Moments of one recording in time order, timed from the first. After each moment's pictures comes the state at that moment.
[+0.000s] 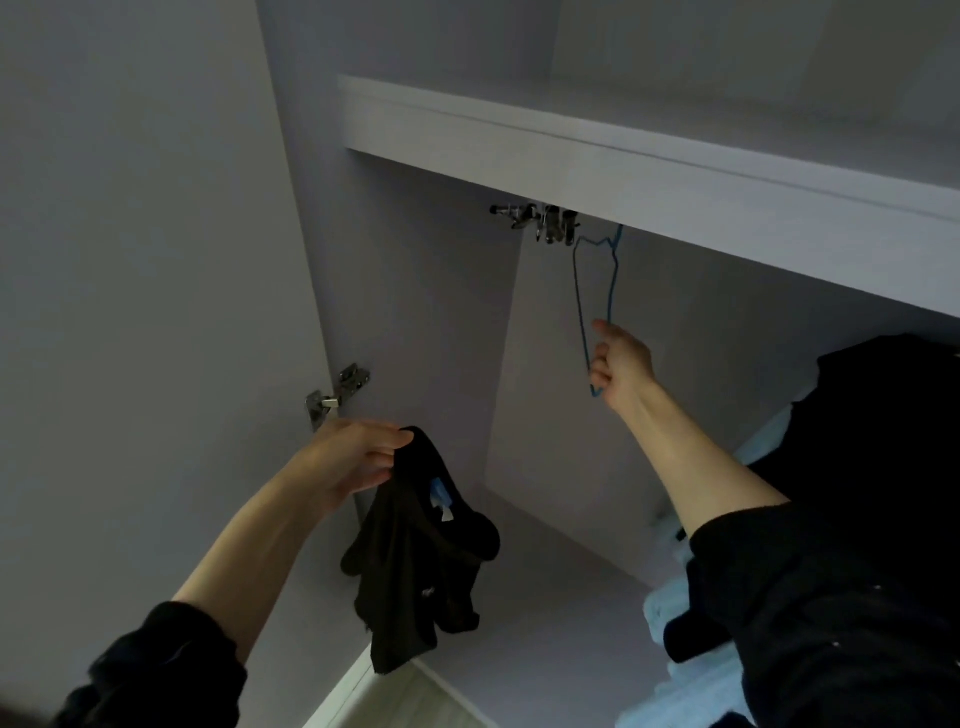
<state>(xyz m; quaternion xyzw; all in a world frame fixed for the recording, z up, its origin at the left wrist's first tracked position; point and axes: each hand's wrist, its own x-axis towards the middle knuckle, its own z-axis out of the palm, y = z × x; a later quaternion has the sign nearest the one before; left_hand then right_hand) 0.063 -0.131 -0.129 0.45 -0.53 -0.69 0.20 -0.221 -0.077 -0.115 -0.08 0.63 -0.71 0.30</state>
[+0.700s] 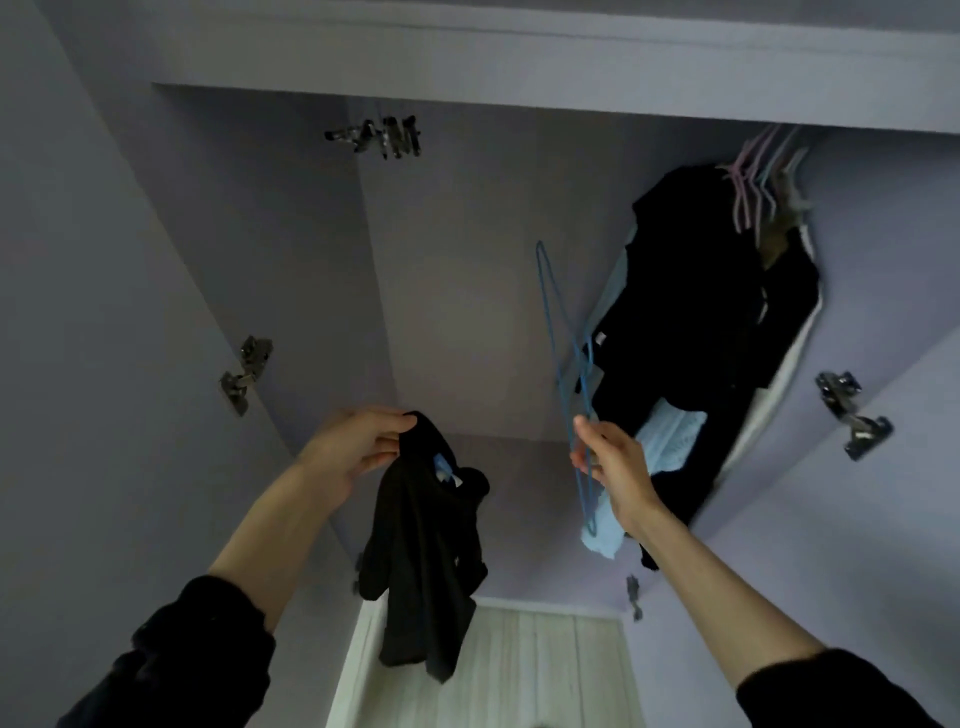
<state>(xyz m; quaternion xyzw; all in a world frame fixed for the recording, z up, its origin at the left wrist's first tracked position) 0.077 -0.109 -0.159 0.36 -0.62 -0.70 0.01 -0.055 0.123 -0.232 -0.03 0.72 -0.68 0.17</state>
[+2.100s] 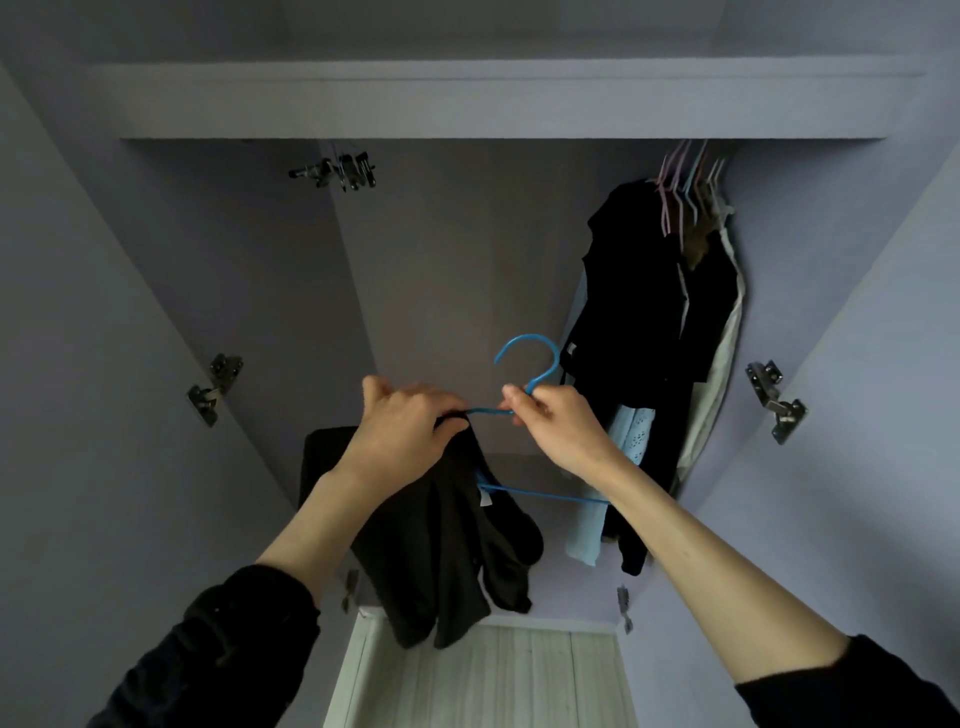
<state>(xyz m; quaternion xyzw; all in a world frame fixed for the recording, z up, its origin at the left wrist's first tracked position) 0.054 -0.003 -0.133 0.07 -0.98 -0.07 0.17 -0.037 0.150 -0.145 -0.26 0.82 -0.49 0.12</state>
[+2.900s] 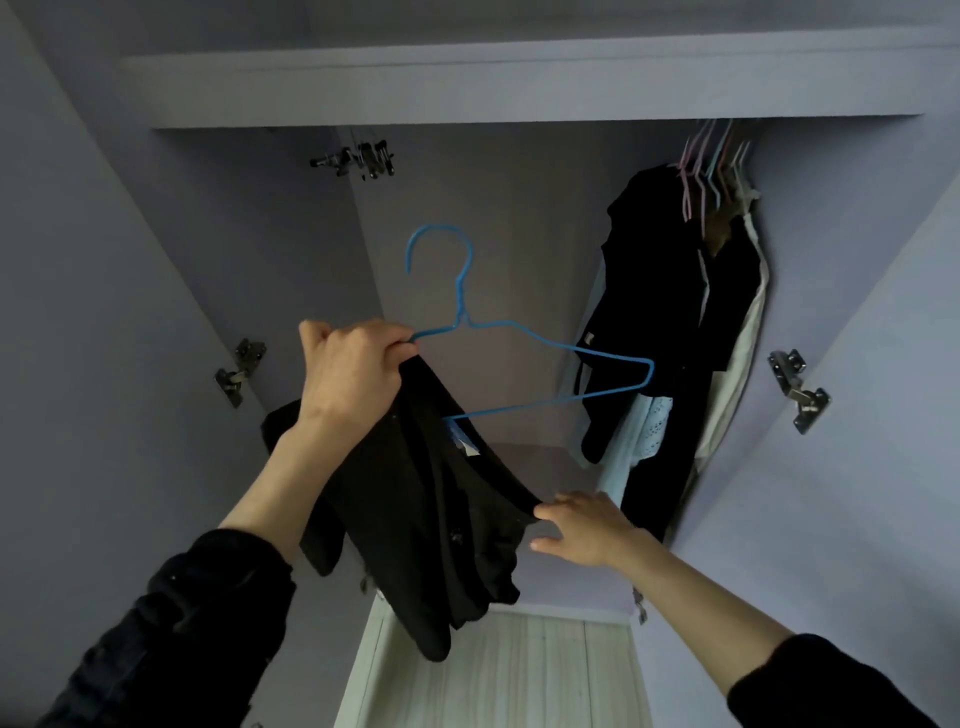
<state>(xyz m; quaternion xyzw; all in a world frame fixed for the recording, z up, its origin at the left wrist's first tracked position) 0.071 -0.031 -0.097 0.16 -0.94 -0.06 0.30 -0.032 0.188 -0.271 -0.42 0.88 0.04 0.23</state>
